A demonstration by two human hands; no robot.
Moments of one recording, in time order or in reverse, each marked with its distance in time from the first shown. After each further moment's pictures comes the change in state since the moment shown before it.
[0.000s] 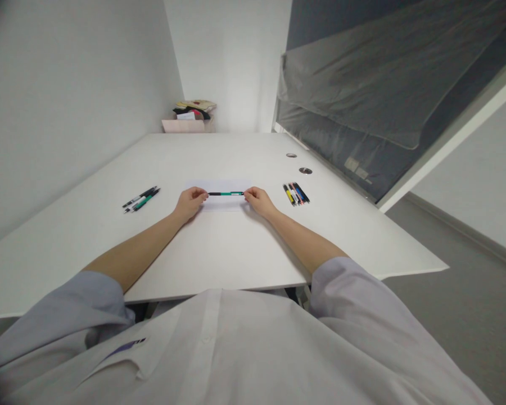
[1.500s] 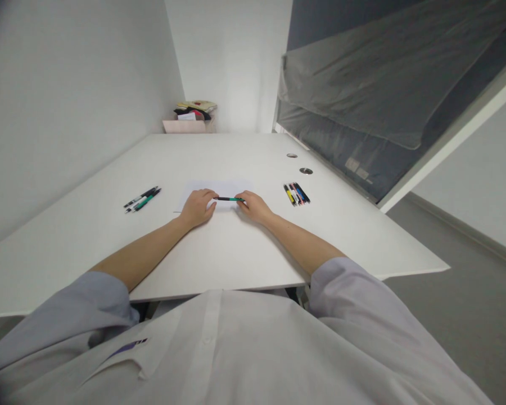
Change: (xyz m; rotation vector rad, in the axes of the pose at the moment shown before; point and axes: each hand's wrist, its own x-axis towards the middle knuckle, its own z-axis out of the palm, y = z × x) left_hand -0.024 0.031 0.008 0.815 -0.210 0.543; right_hand -0.012 -0.011 0.008 -0.556 -0.170 -0.422
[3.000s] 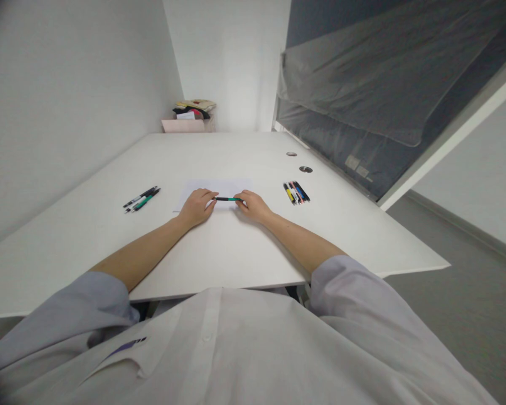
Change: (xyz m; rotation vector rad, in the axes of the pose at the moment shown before) left_hand -0.001 -0.006 0.005 0.057 0.048 0.074; right_hand -0.002 -0.005 -0.001 -0.030 0.010 -0.058
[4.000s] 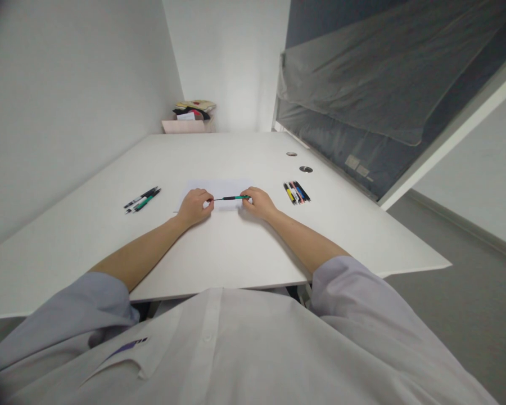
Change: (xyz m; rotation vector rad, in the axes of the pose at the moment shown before) left_hand 0.003 -0.002 -0.005 0.020 -0.011 -0.065; right_hand -0.001 0.007 -0.014 -0.048 0.048 0.063
